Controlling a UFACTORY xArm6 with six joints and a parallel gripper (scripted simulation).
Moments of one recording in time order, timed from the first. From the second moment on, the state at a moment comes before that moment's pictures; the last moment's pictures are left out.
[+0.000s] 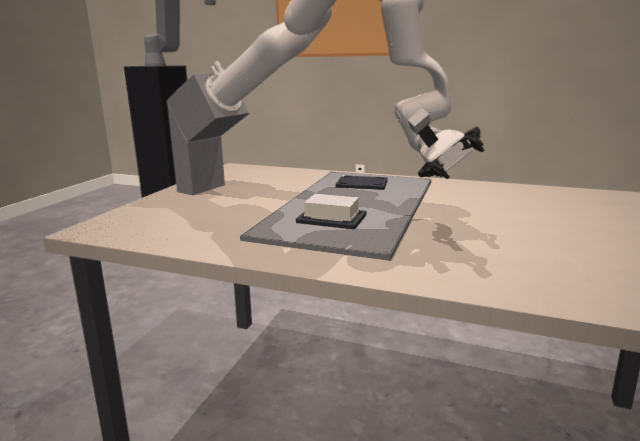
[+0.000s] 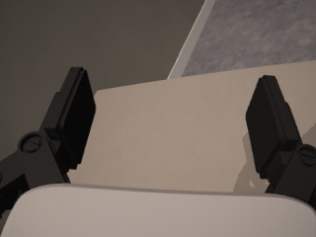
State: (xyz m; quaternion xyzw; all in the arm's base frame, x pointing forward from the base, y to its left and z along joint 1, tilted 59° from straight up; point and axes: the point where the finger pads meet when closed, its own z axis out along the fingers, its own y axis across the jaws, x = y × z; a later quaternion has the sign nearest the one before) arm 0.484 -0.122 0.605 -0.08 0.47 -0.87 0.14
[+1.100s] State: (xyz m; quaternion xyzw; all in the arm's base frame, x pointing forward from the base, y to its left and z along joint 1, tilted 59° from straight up) arm 0.473 -0.160 0.498 -0.08 0.64 -0.75 0.14
